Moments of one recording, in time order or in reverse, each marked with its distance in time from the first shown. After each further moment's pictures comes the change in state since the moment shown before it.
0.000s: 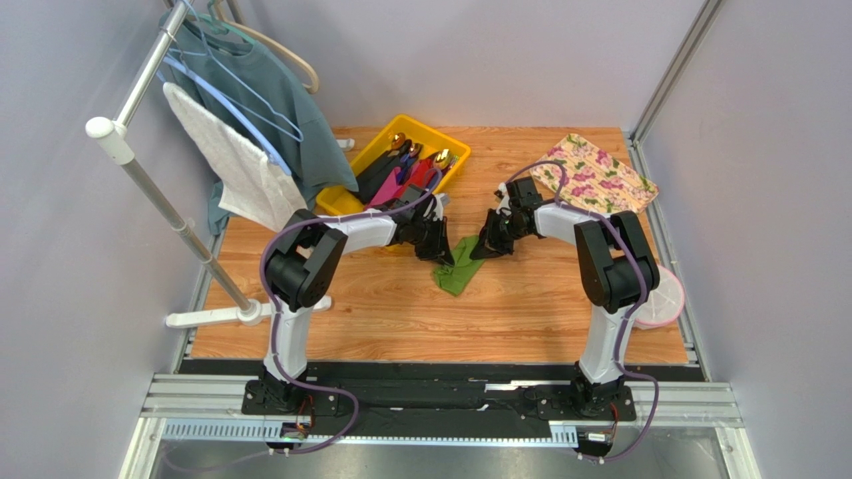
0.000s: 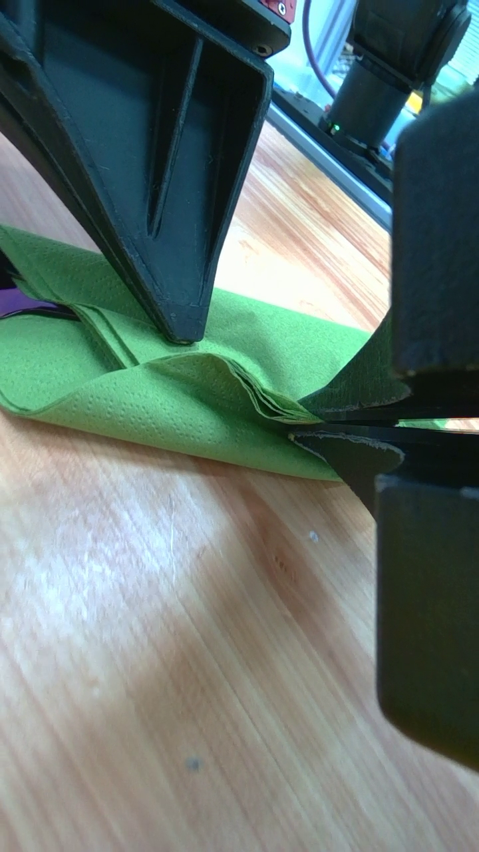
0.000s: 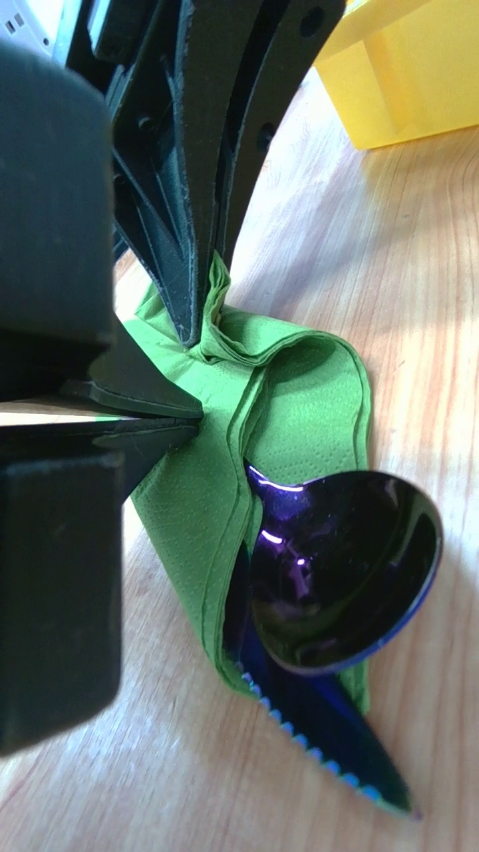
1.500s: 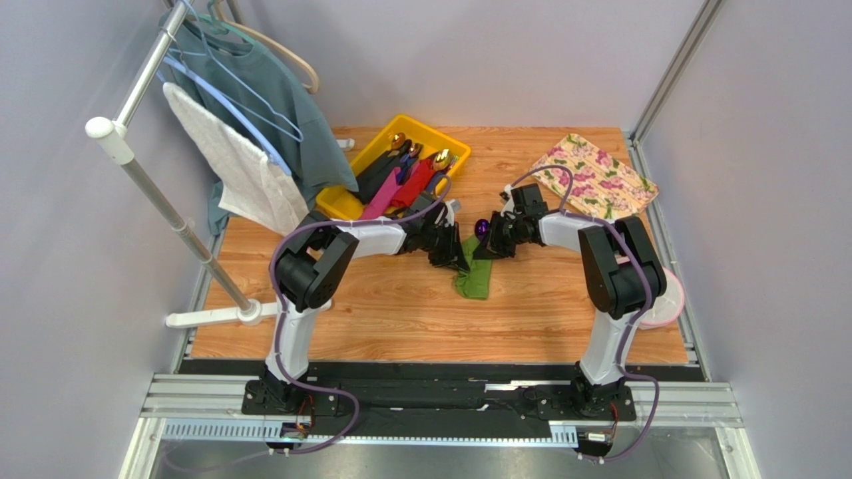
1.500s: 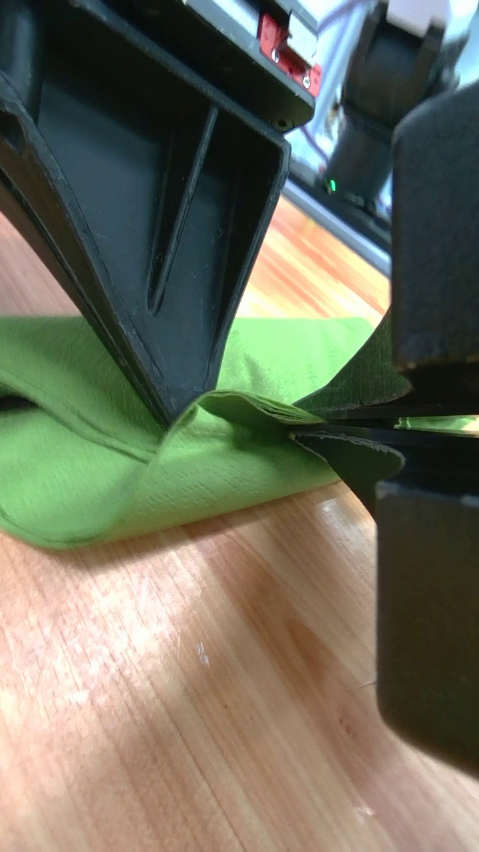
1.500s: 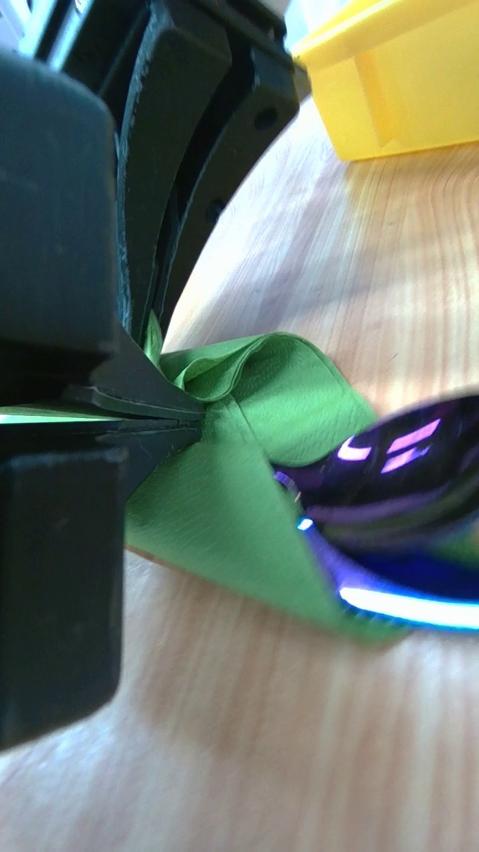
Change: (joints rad) left arm -0.055 0.033 -0.032 0.156 0.056 -0.140; right arm -0.002 -0.045 -0.109 0.152 0.019 0.043
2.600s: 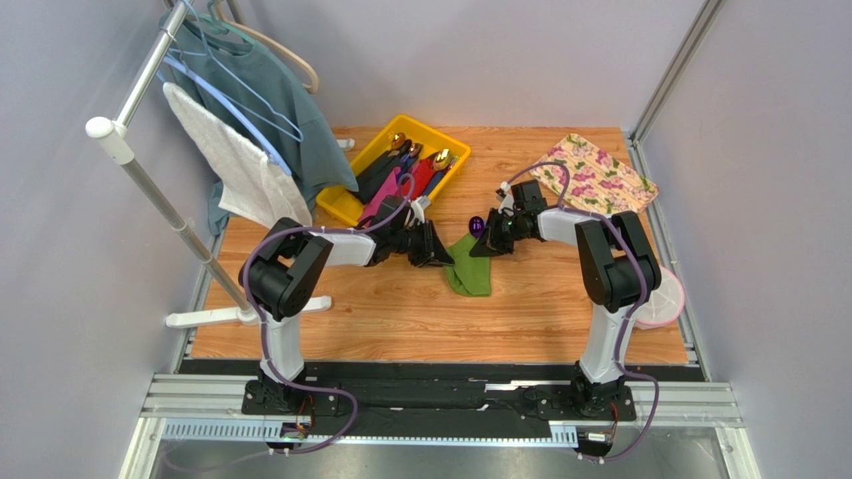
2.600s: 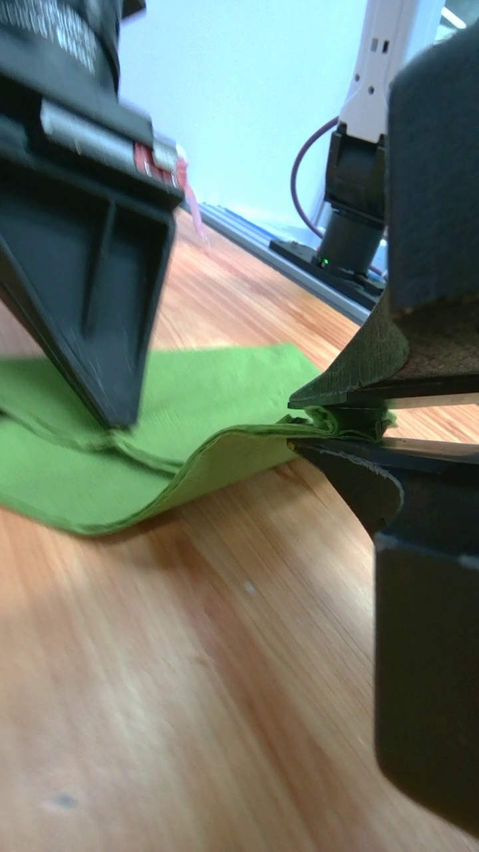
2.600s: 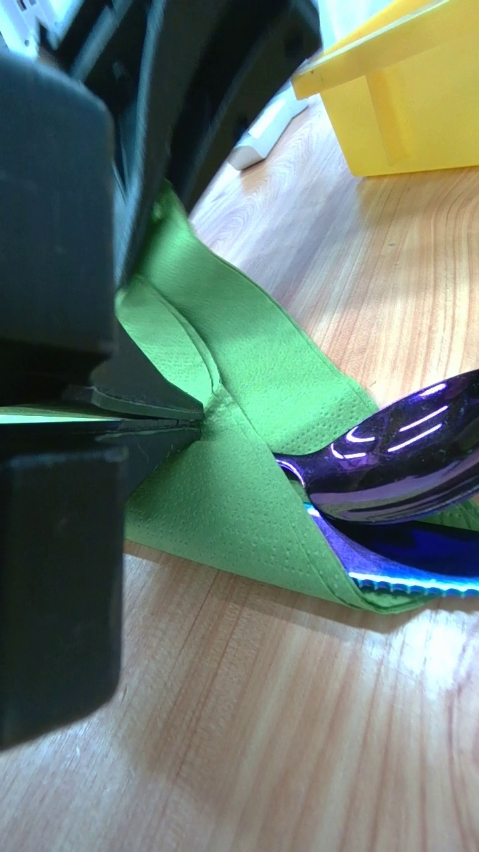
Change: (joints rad) left arm 0.101 -0.163 -0.292 0.293 0.087 -0.145; right arm -0.014 0.050 0.053 -0.016 -0.070 -0.060
